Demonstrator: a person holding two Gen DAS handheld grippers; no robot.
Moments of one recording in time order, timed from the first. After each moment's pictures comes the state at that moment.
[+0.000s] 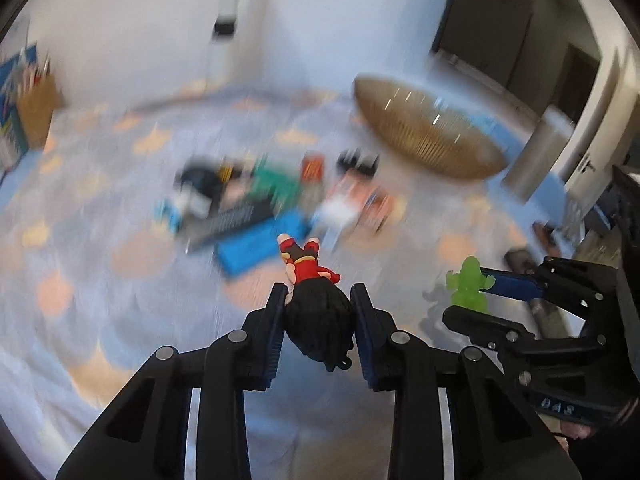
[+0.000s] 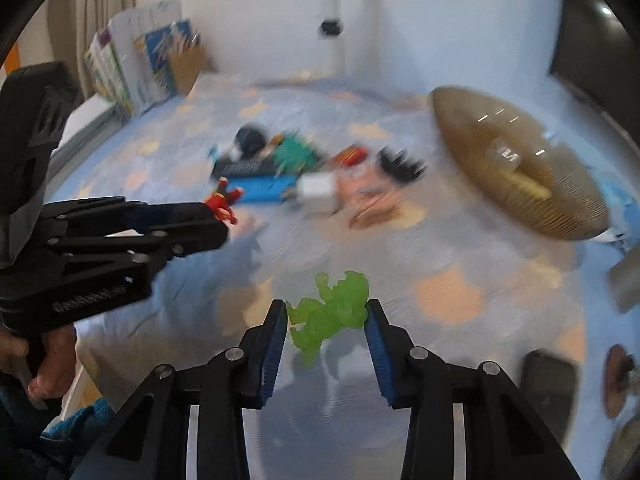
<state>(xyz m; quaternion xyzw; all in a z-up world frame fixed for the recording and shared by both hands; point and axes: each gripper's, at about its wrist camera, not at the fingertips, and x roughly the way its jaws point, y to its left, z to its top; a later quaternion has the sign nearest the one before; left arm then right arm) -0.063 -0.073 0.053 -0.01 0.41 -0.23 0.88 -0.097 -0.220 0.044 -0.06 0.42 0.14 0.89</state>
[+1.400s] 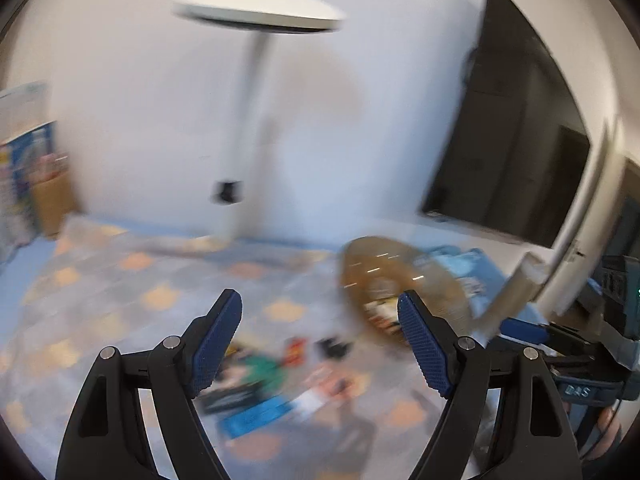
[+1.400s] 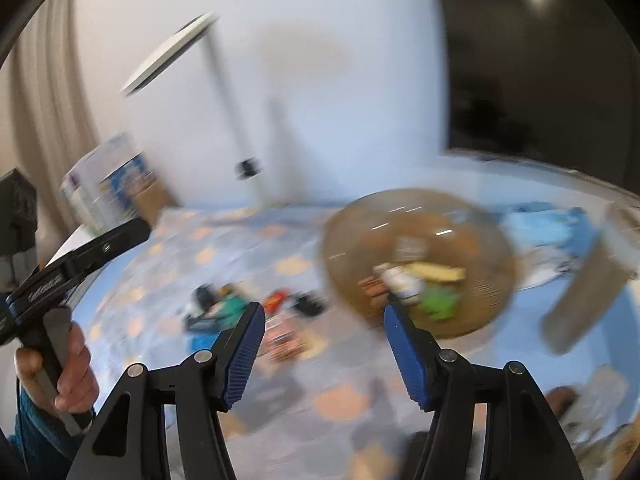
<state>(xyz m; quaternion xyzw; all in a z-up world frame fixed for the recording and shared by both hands) -0.035 -0.049 0.160 -0.08 0.27 -0.19 0.94 -0.079 -0.291 0.150 0.04 0.33 0.11 0.93</state>
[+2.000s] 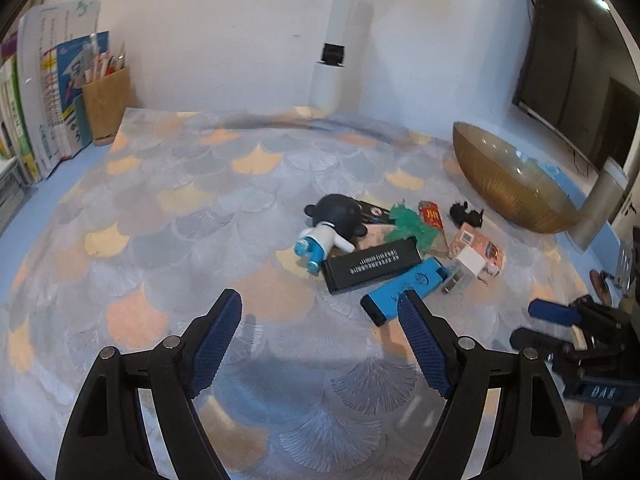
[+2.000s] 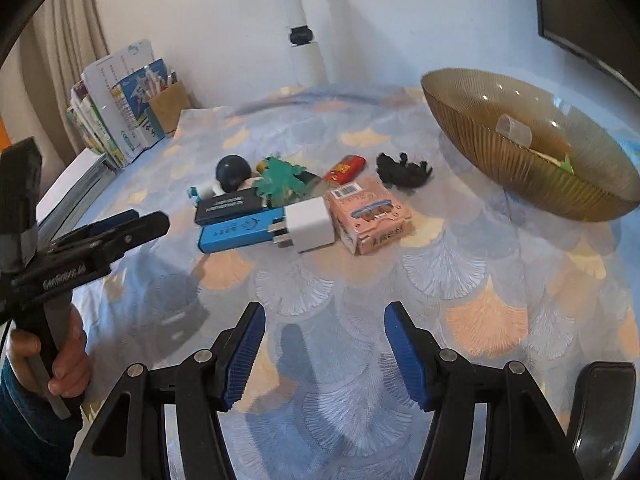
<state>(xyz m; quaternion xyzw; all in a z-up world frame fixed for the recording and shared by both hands) -0.029 0.000 0.031 -0.02 0.37 -0.13 0.92 -0.063 -0.216 0.013 0.04 0.41 0.15 0.90</state>
